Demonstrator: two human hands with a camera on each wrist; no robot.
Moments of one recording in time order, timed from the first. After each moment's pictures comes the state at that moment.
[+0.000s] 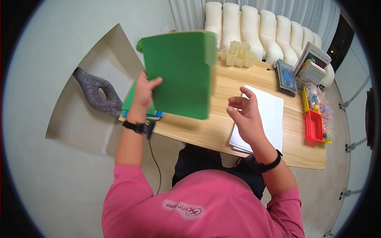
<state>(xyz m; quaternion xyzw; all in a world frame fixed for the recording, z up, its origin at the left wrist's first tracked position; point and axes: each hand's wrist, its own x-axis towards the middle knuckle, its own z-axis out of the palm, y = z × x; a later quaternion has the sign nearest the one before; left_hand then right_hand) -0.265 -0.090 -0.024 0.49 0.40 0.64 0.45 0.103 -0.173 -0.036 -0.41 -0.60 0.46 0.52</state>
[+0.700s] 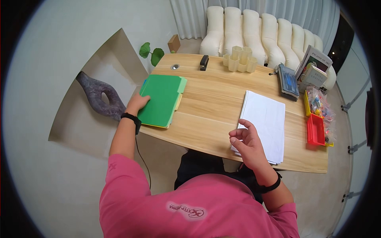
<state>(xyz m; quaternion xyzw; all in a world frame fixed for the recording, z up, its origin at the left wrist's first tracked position) -0.390 -0.051 -0.082 0.50 0.82 0.18 0.20 0.126 -0.232 -0.055 -0.42 -0.53 0.59 0.44</state>
